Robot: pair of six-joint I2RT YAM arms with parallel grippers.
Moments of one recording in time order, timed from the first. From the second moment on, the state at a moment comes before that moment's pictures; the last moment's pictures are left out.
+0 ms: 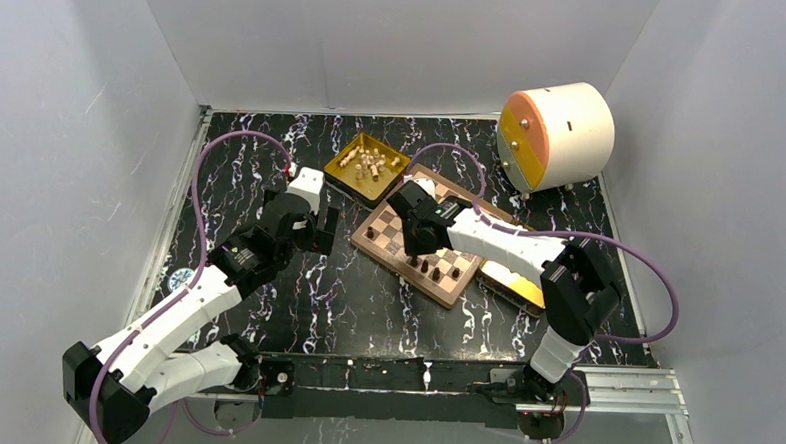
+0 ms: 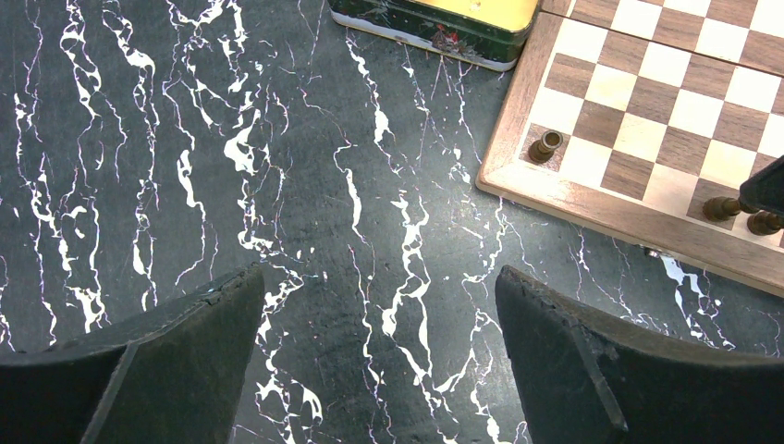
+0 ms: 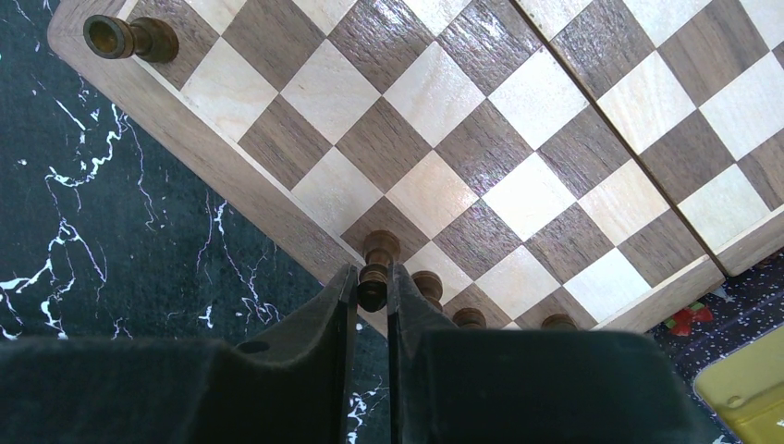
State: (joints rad) left arm -0.66 0.96 0.84 -0.50 -0.42 -0.14; right arm 0.87 1.69 1.25 -0.68 0.25 0.60
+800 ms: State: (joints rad) left arm -0.66 0.96 0.84 -0.50 -0.42 -0.14; right arm 0.87 1.69 1.26 -0.68 0.26 0.60
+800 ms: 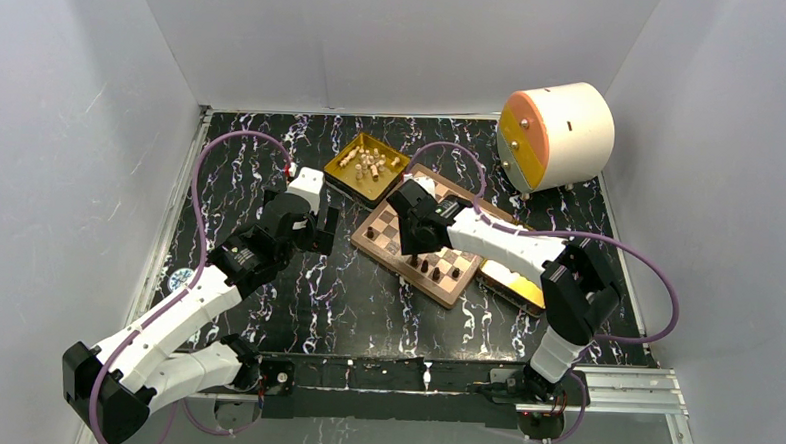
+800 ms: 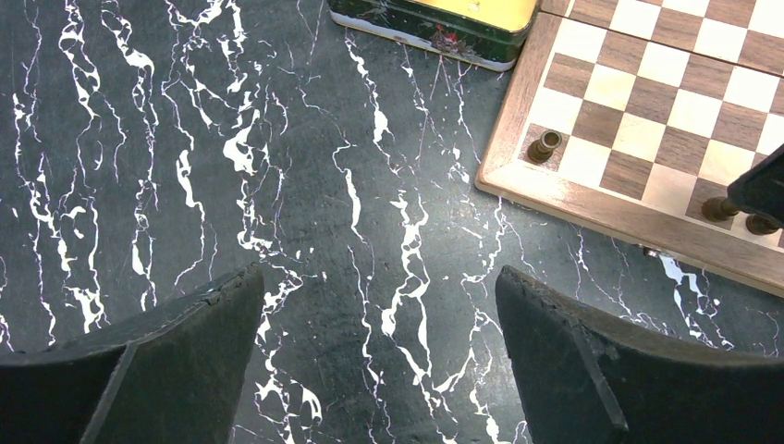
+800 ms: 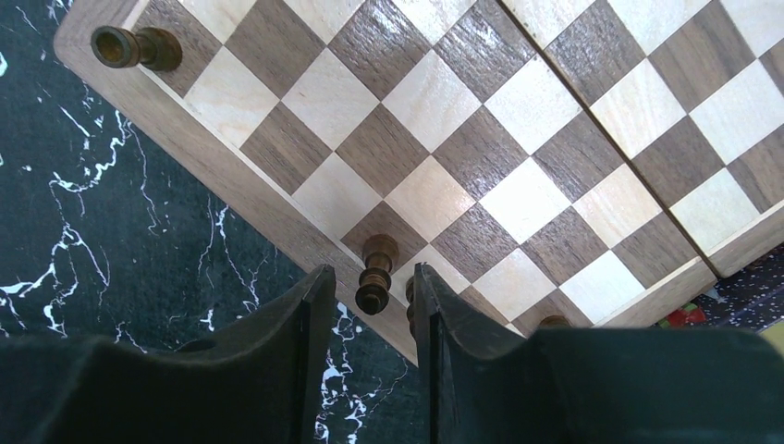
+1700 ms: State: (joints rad) left arm -0.66 0.98 0.86 -0.50 -0.25 -0.17; right arm 0.44 1.38 1.07 -0.72 0.33 0.57
